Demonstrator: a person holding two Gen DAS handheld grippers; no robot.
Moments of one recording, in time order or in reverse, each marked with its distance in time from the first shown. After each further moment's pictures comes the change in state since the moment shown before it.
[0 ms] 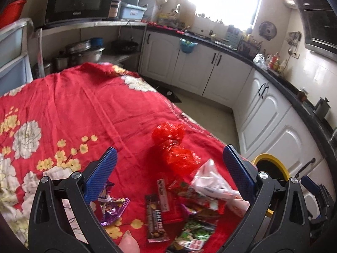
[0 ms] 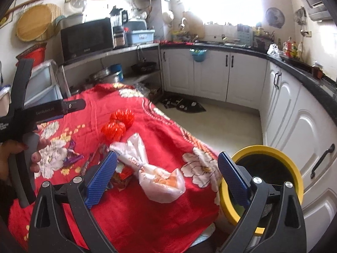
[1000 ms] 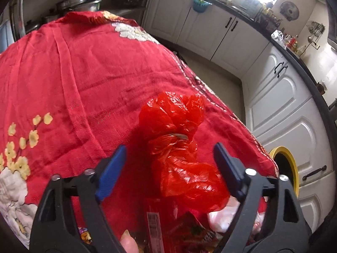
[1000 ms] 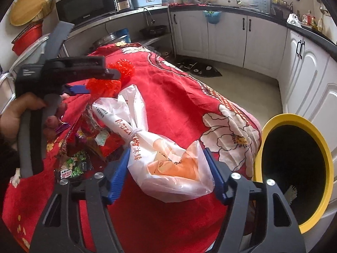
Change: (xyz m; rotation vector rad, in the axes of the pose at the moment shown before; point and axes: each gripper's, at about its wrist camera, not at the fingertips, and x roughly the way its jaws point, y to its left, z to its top) left arm 0.132 0.009 0.002 -0.083 0.297 -0.003; right arm 0.089 -0.007 -0.036 0.011 0.237 0.111
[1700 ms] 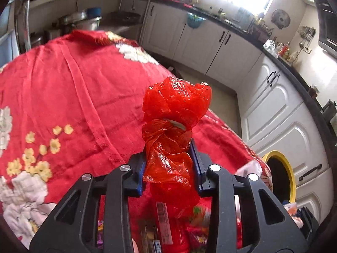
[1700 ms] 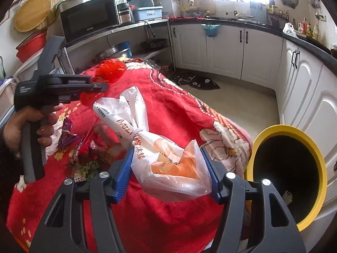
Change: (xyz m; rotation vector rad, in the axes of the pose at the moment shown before) left arm -0.052 0.003 -0.005 0.034 -0.132 -0.019; right arm -0.035 0.002 0.005 -0.003 -0.096 -0.015
